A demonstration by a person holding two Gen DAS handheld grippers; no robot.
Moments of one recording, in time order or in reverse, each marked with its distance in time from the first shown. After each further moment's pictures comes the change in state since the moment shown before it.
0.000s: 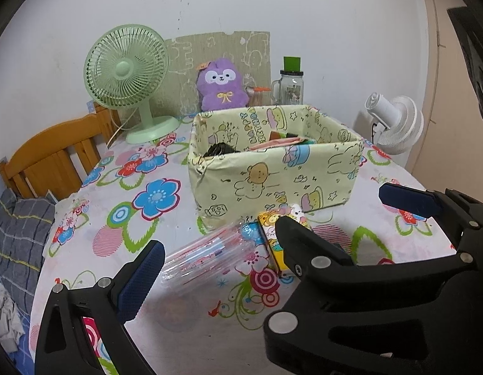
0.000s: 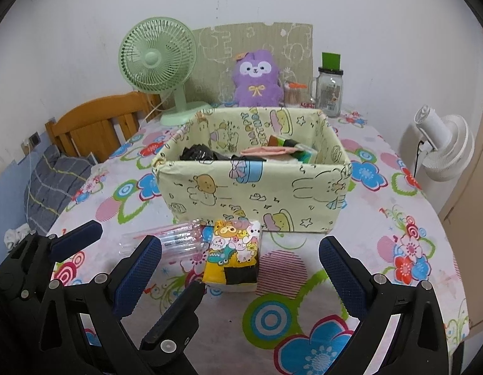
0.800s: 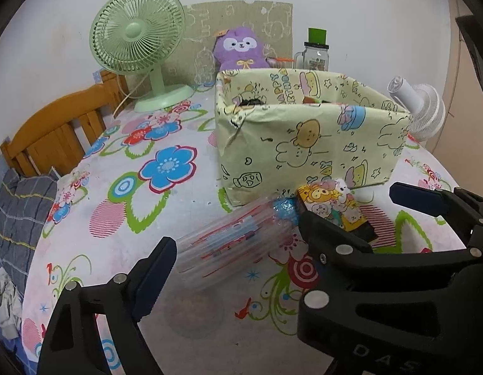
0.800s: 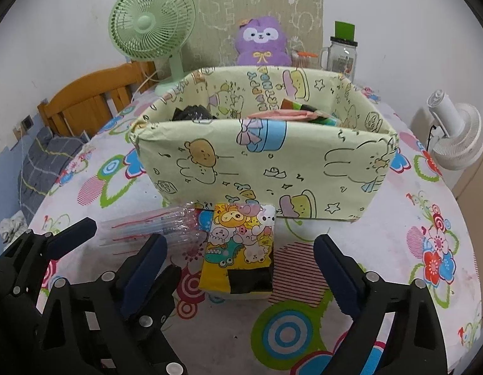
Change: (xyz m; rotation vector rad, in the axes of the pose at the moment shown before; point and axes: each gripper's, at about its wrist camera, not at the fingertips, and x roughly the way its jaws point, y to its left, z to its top) left arm 0.043 0.027 -0.014 -0.039 0.109 0.038; right arm 0.055 0.009 -0.005 -0.009 0.122 -0.007
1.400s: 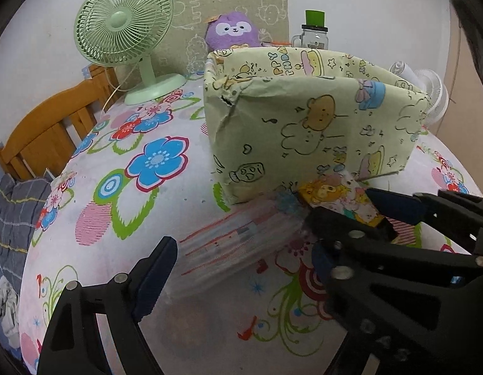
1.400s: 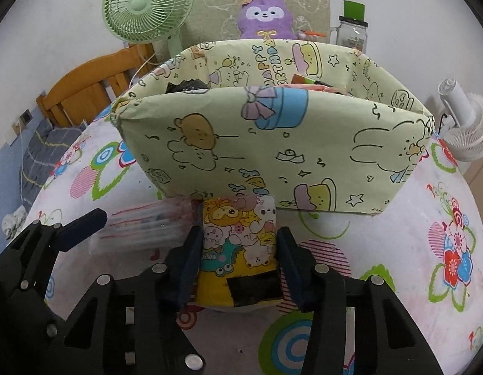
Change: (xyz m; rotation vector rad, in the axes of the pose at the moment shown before) left arm 0.028 -0.001 0.004 0.039 0.048 0.003; right arm 0.028 0.000 0.002 0.008 0.078 0.027
